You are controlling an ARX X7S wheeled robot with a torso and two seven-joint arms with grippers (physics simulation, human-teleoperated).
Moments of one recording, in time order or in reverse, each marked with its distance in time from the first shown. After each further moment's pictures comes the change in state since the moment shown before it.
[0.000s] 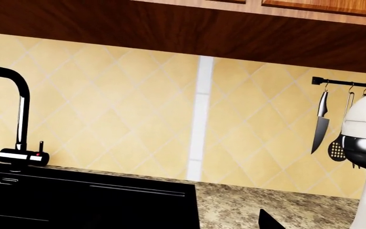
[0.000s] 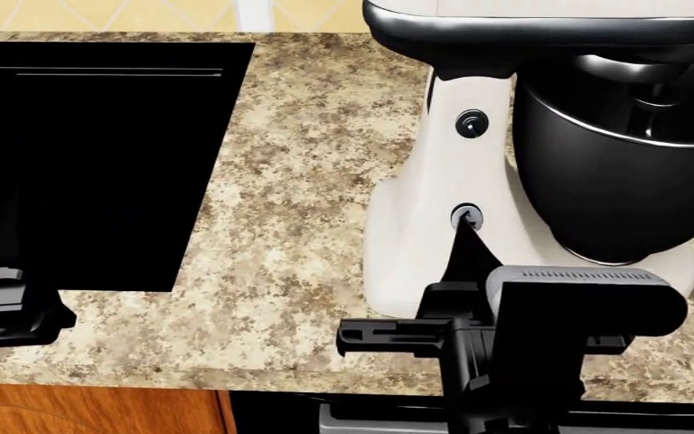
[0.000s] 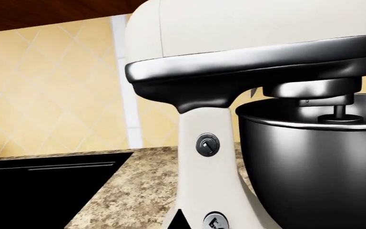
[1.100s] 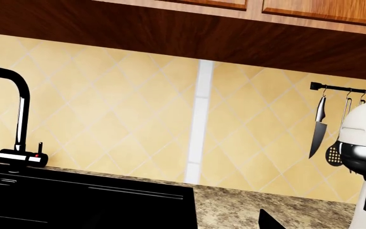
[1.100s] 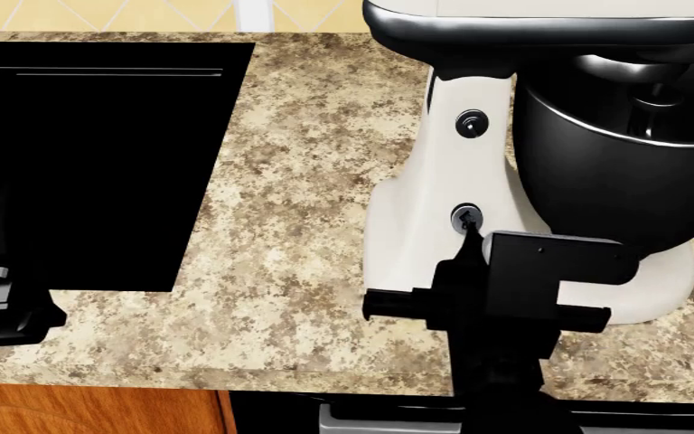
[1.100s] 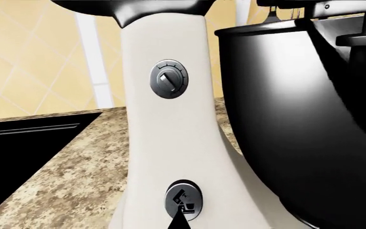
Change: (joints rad) left arm -0.001 -0.023 -0.014 0.021 -0.054 -0.002 -0.028; right arm 0.177 -0.034 -0.031 0.487 -0.035 -0.121 -0.041
